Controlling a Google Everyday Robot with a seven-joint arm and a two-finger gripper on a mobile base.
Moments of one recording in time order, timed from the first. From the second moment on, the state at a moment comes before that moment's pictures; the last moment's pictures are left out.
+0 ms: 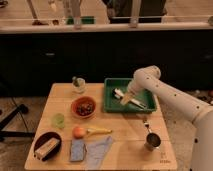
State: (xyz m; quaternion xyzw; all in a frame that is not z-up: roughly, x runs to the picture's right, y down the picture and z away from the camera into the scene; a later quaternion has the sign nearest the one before) arm 0.152 0.043 0.910 -0.23 -0.06 0.31 0.92
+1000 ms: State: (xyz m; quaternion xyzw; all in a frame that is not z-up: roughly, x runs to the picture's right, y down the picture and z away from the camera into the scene) arm 0.194 0.070 0.958 -0.26 -0.02 0.33 0.91
